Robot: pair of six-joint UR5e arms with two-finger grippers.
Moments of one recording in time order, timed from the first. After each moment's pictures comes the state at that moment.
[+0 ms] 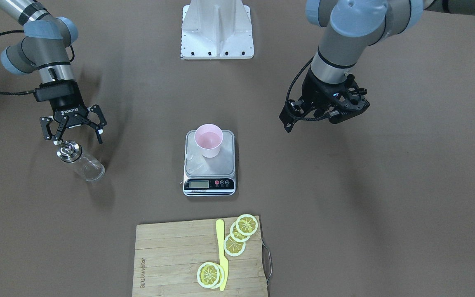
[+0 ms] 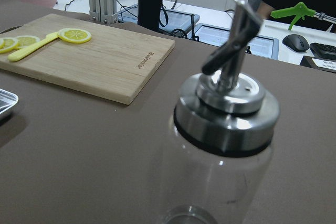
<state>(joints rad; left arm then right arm) -0.78 -2.14 -1.86 -1.50 -2.03 -1.47 0.45 -1.59 1.67 -0.39 1.07 0.79</state>
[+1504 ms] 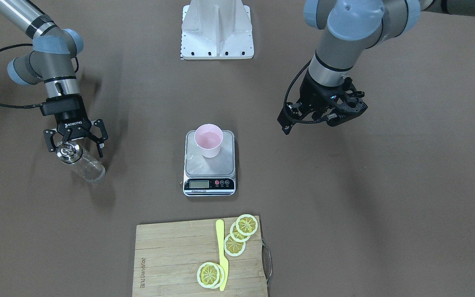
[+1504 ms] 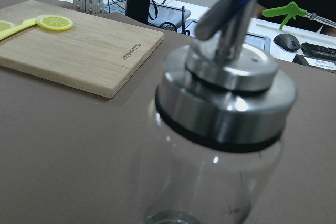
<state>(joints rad) -0.78 -2.15 -1.85 -1.50 -2.03 -1.48 0.48 -1.52 1.58 -0.39 1.06 0.78</state>
